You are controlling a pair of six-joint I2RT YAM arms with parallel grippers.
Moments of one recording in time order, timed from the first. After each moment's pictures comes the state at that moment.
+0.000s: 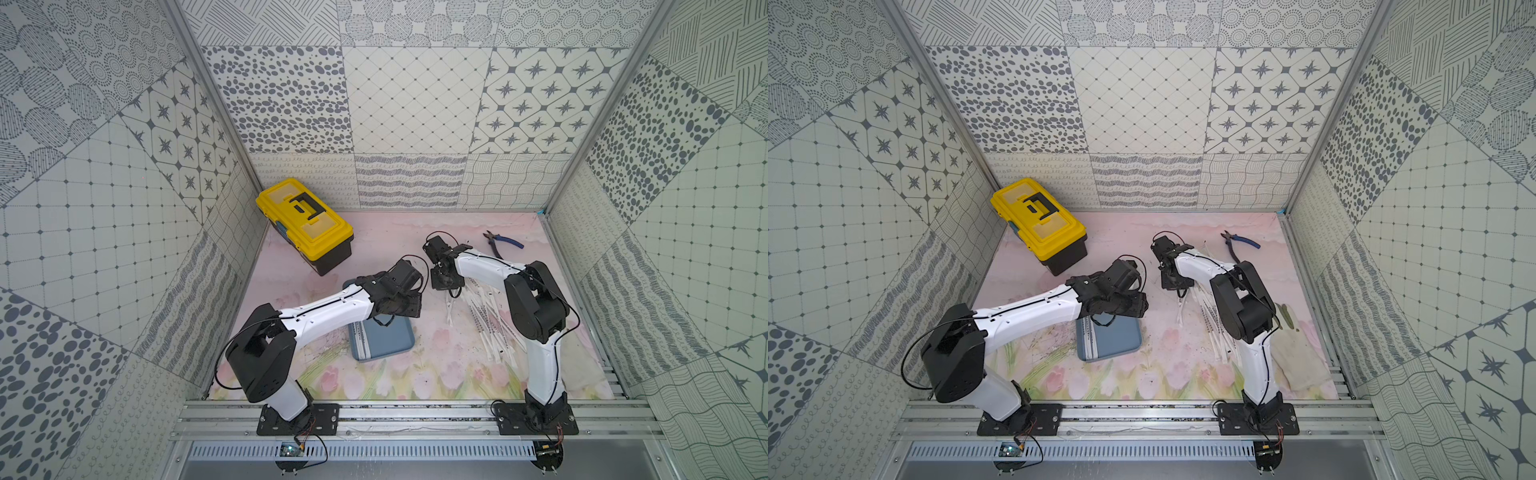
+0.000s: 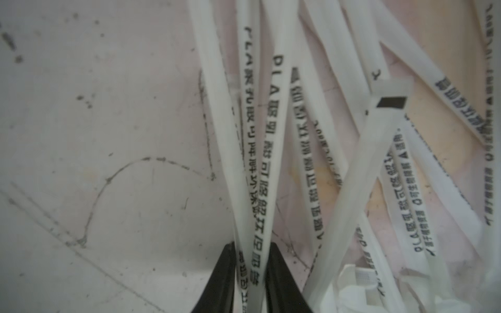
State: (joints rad) left arm -0.78 1.60 1.14 -0.54 -0.01 -0.59; right arm 0.59 2.05 1.46 -0.75 0.26 0.49
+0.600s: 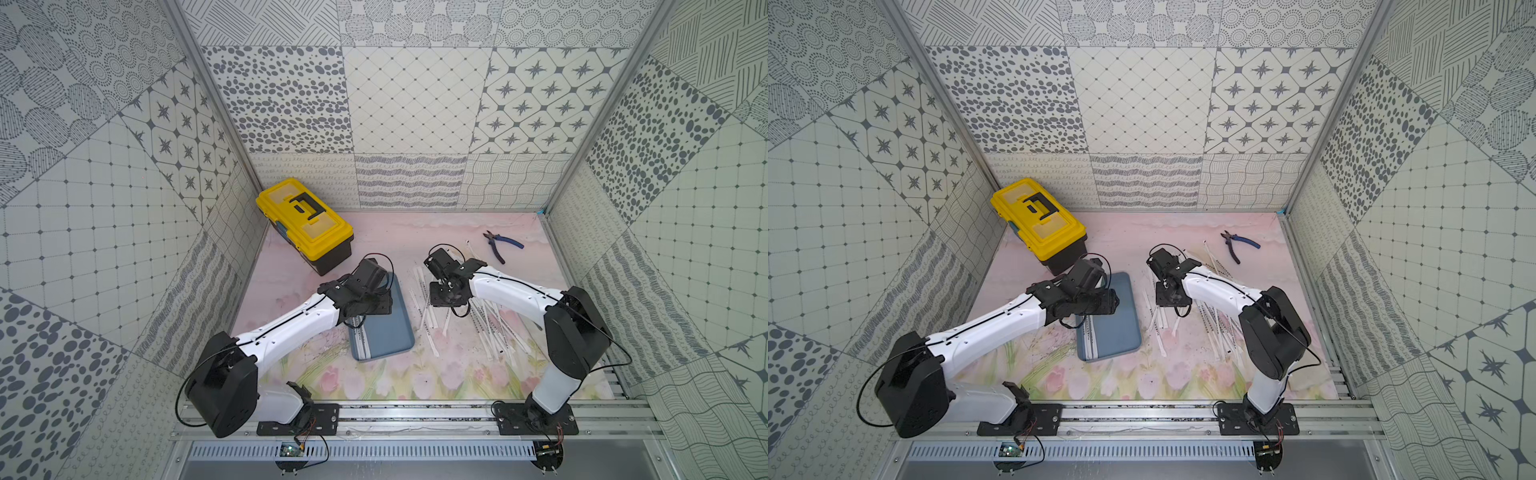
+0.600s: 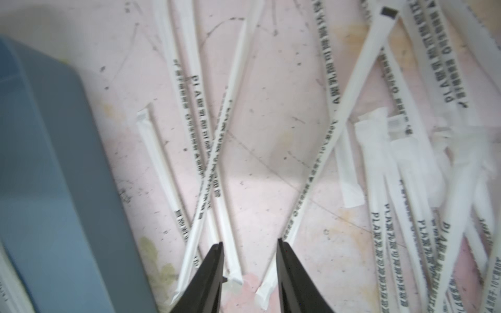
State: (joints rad) left arm -0.61 1.36 0.95 -0.57 -0.02 -0.58; right arm 0.66 1.74 1.23 -0.77 0.15 0.64
